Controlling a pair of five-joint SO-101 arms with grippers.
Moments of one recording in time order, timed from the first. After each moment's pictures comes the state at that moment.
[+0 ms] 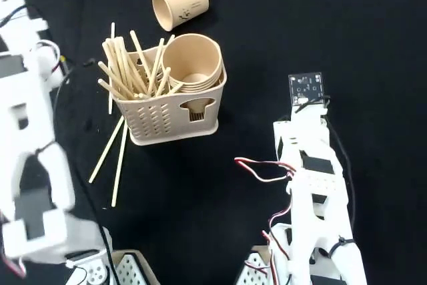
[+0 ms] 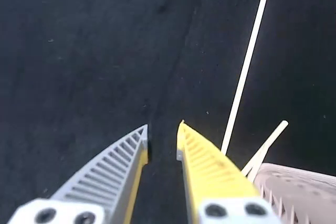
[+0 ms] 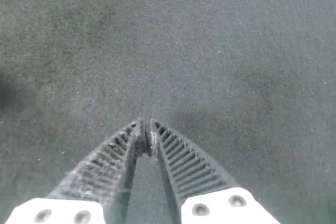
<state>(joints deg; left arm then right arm) -24.3 -2.0 0.7 64.1 1.1 9.8 -39.0 73.5 18.7 14.2</state>
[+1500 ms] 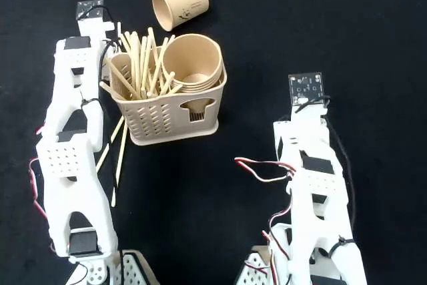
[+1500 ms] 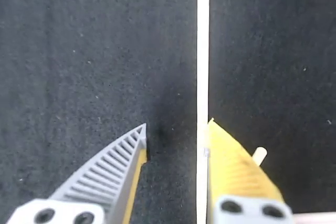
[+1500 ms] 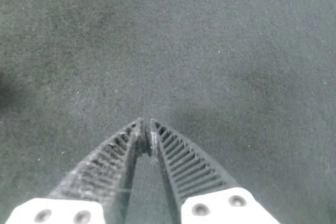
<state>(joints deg) -12.3 43.3 -33.0 65.4 -0.7 9.8 -39.0 73.5 18.7 14.2</state>
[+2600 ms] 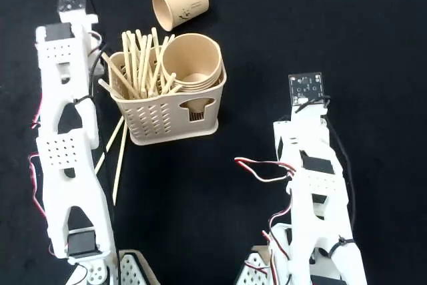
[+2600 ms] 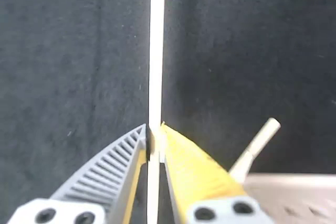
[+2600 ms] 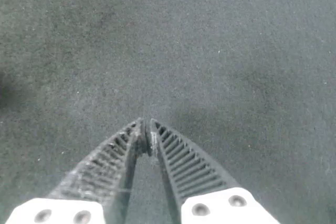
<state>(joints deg) -15.8 53.3 -64.0 91.8 -0.2 9.8 -39.0 73.5 18.7 14.2</state>
